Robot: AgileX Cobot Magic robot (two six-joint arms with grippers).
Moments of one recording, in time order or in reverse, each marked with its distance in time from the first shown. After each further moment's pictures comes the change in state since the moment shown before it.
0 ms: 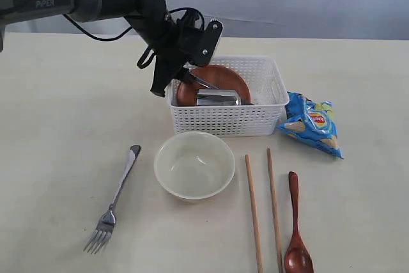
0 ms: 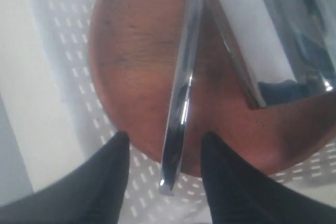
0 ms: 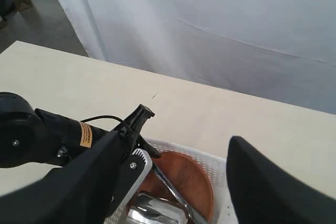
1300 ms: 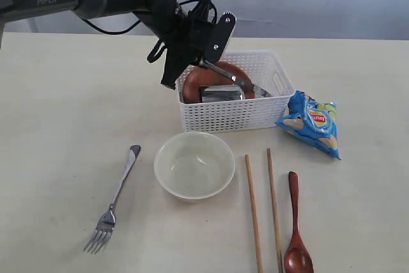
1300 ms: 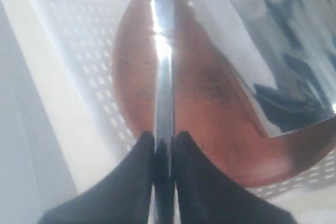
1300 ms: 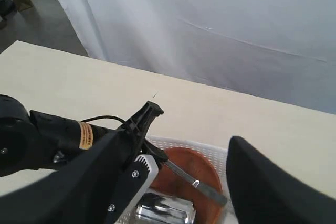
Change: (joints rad) left arm -0.037 -0.027 -0.006 -0.011 -0.058 0.052; right arm 0.000 0.000 0.000 0.000 0.000 0.000
